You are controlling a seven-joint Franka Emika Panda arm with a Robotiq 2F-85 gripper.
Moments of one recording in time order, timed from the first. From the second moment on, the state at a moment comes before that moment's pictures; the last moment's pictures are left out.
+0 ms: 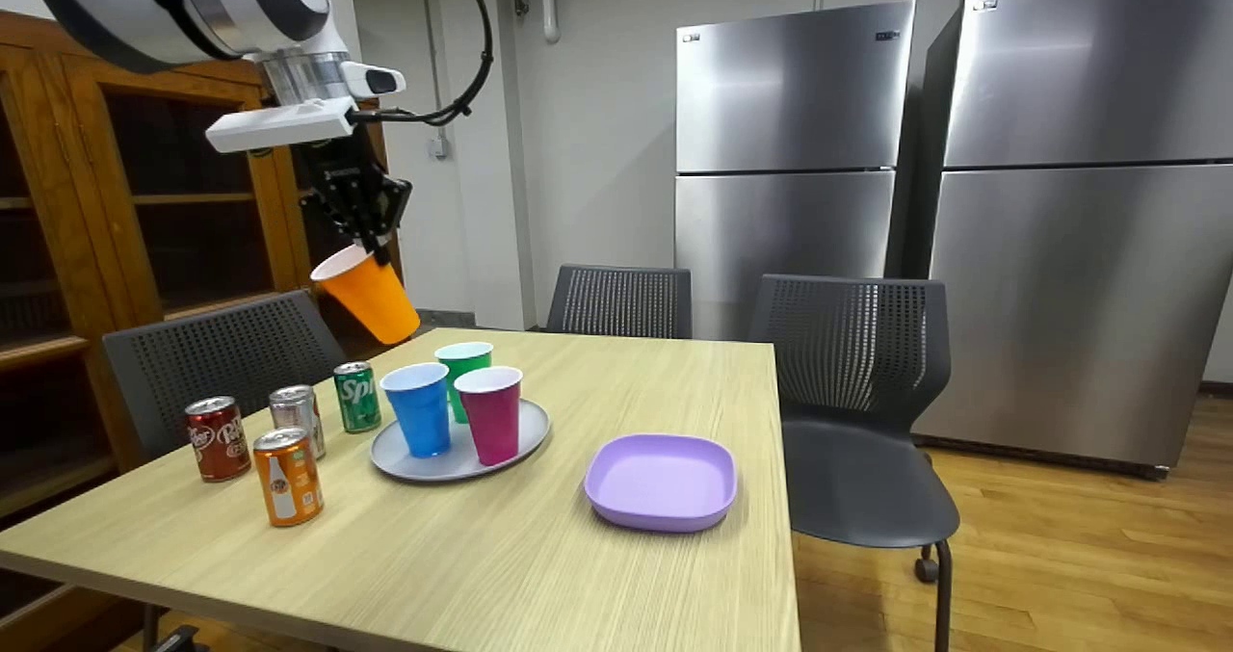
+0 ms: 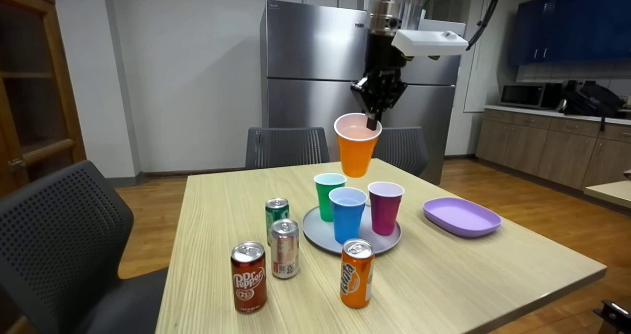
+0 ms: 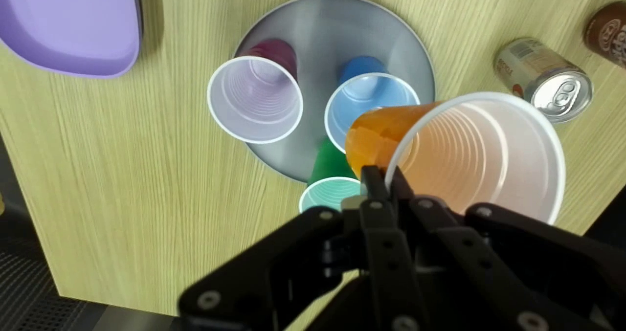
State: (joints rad) arm 0.15 -0.09 0.10 -2.32 -0.18 2.45 0.13
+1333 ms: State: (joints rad) arm 0.02 0.13 -0.01 -2.08 0.15 2.48 -0.26
